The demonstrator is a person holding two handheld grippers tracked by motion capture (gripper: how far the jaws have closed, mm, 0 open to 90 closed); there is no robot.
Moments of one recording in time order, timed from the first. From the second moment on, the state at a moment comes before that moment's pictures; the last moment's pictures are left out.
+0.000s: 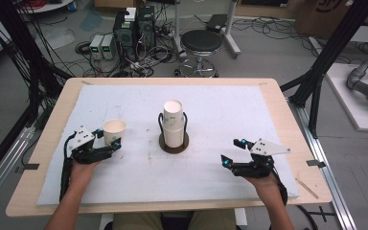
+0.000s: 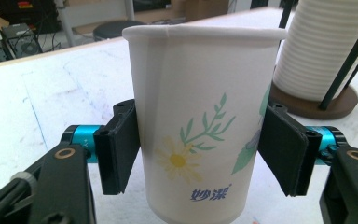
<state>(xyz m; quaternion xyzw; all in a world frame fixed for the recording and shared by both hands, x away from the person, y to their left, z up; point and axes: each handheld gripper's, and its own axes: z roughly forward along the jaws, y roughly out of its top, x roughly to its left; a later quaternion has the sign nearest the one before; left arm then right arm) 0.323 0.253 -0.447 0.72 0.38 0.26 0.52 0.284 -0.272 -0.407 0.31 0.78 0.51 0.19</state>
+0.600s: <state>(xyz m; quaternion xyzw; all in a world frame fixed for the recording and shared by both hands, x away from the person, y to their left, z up) 0.311 0.250 -0.451 0.74 0.43 0.24 0.46 0.282 -0.273 -0.405 0.31 0.78 0.51 0.19</state>
